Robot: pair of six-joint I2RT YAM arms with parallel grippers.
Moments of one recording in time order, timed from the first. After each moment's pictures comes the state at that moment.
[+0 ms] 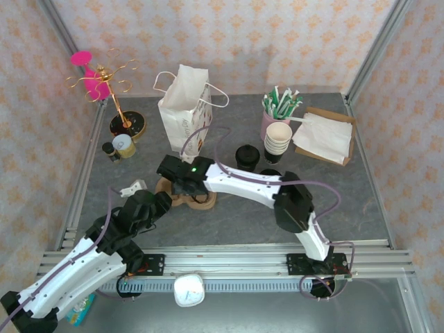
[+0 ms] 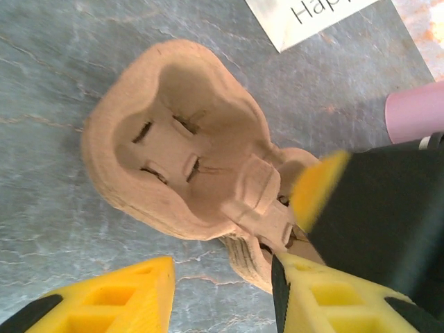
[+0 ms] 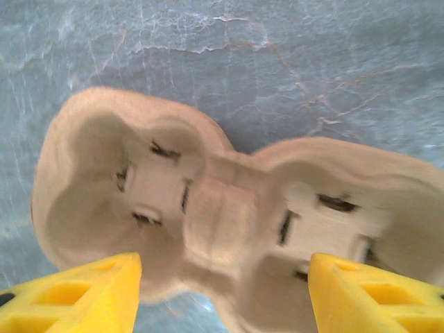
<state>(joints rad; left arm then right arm) -0.65 0.48 0.46 -0.74 -0.24 -1.21 1.14 2.04 1.83 -0.97 0.23 0.94</state>
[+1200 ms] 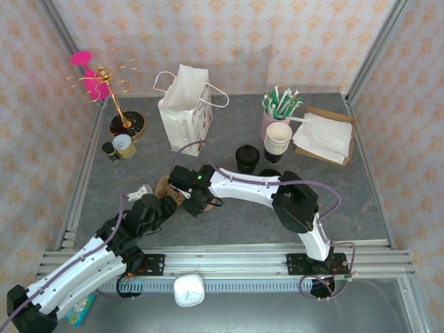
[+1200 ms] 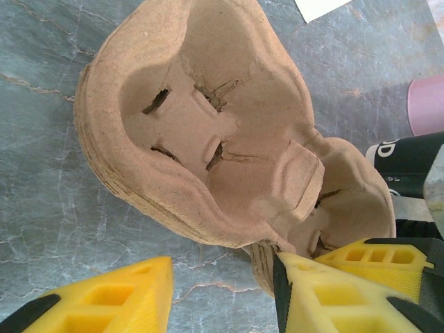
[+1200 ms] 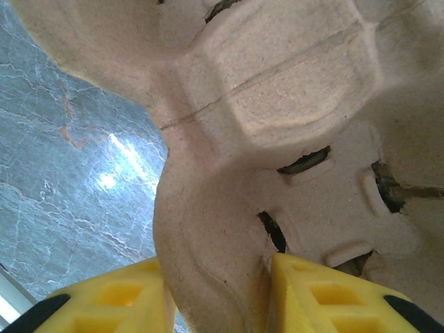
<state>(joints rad) -0.65 0.49 0.32 -0.60 -0.22 -1.25 1.14 2.04 1.65 -0.93 0.01 0.20</state>
